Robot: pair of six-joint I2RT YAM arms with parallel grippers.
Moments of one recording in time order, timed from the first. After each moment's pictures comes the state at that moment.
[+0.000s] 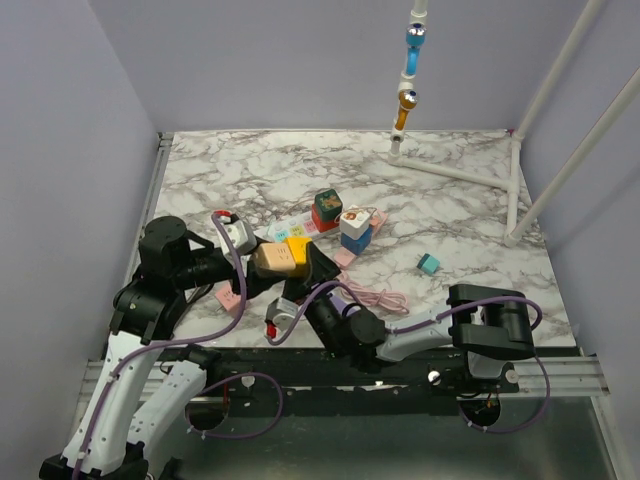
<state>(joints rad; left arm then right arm) -0.30 0.66 0.95 -0.58 0.87 0.23 1.48 1.75 0.78 1.45 0.81 -1.34</state>
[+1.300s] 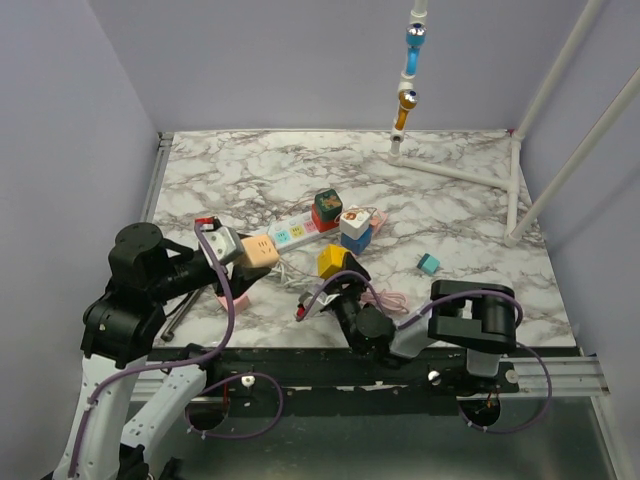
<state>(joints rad) -0.30 0.63 1.14 -0.80 0.73 0.34 1.36 1.82 0.50 1.47 0.93 -1.09</state>
